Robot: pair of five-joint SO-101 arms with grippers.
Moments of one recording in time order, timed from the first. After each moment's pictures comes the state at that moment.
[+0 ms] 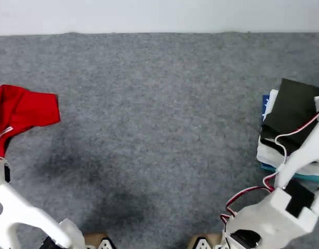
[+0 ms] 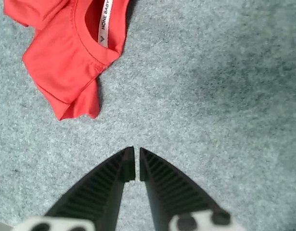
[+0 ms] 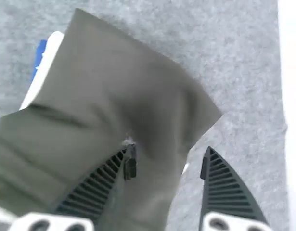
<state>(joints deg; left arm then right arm) -56.3 -30.1 33.3 80.7 -34.0 34.7 9.2 -21.3 74.4 40.7</state>
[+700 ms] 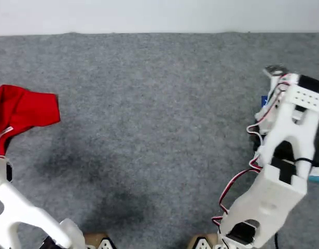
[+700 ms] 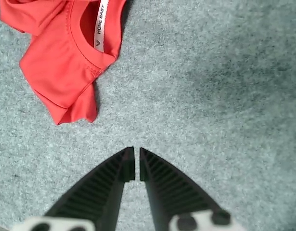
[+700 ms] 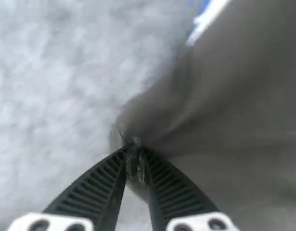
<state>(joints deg) -55.1 -30.1 33.3 80.7 -34.2 20.0 25.2 -21.4 98.9 29.7</state>
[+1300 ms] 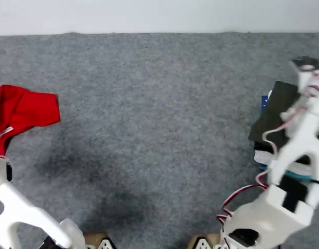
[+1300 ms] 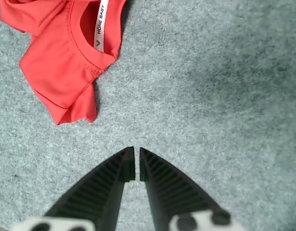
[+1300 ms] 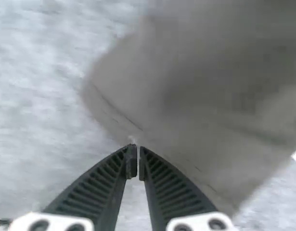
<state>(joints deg) -55.1 -30.1 33.3 80.7 -34.2 31.7 11.0 -21.4 96.6 39.8</state>
